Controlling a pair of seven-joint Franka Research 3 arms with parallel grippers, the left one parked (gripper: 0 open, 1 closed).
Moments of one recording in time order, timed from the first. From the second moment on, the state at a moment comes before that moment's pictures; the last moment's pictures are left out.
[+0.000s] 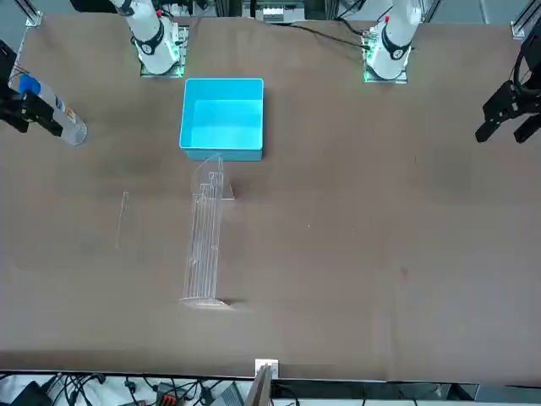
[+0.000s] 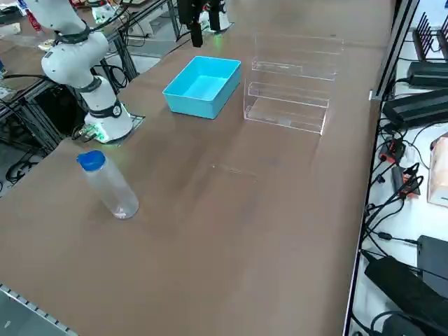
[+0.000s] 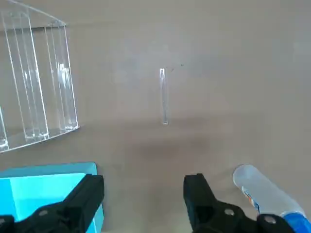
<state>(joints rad) 0.02 -0.02 -0.07 -1.59 -0.01 1.54 0.02</state>
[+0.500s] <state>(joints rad) 0.02 0.08 -0.08 -1.62 -0.02 1.69 -0.05</state>
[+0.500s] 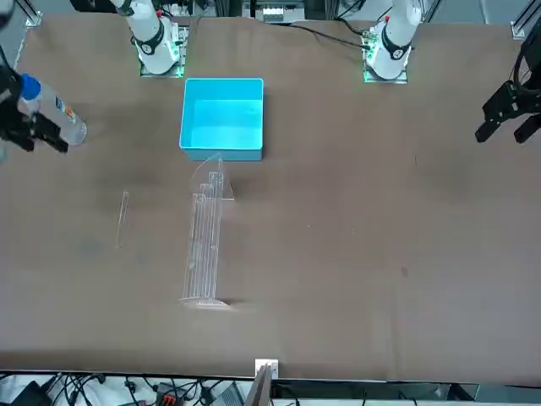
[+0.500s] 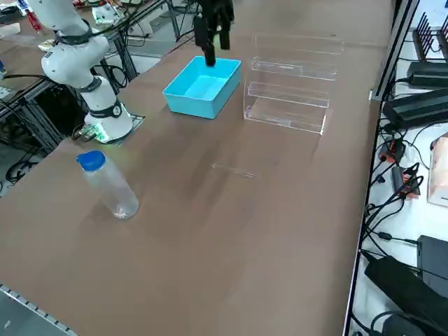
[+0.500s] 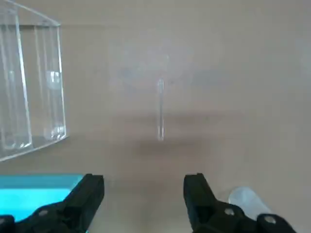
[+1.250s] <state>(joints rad) -0.02 0.32 -0.08 -1.76 -0.02 2.02 -0.05</state>
